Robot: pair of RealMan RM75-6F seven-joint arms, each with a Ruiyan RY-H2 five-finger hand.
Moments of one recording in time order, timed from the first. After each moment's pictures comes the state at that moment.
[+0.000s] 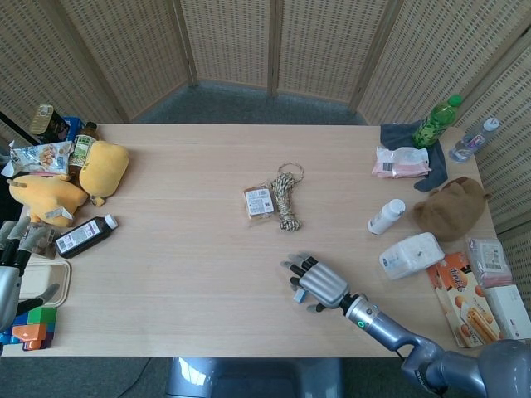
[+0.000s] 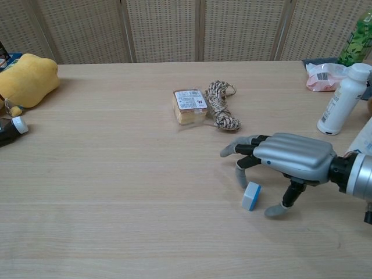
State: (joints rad) left arm -0.04 -1.04 -0.07 -1.86 1.56 1.60 0.30; right arm 0.65 -1.69 -0.09 -1.11 -1.77 1.05 0.15
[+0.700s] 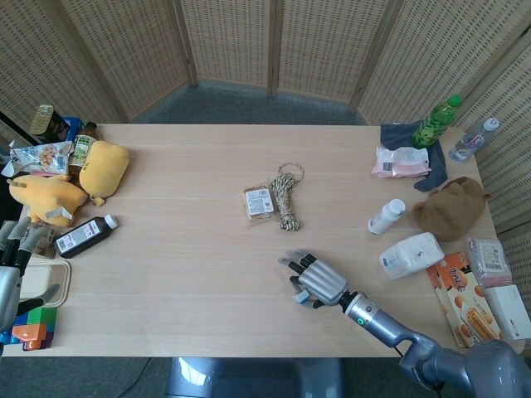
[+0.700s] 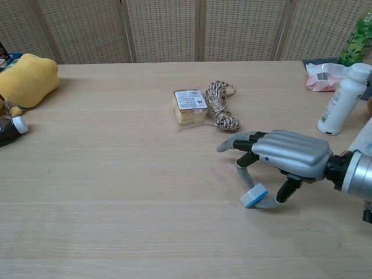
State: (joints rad) left arm -0.04 -1.04 -0.06 -1.86 1.56 1.60 0.30; right arm 0.66 -1.75 -0.12 -0.98 -1.78 1.13 0.24
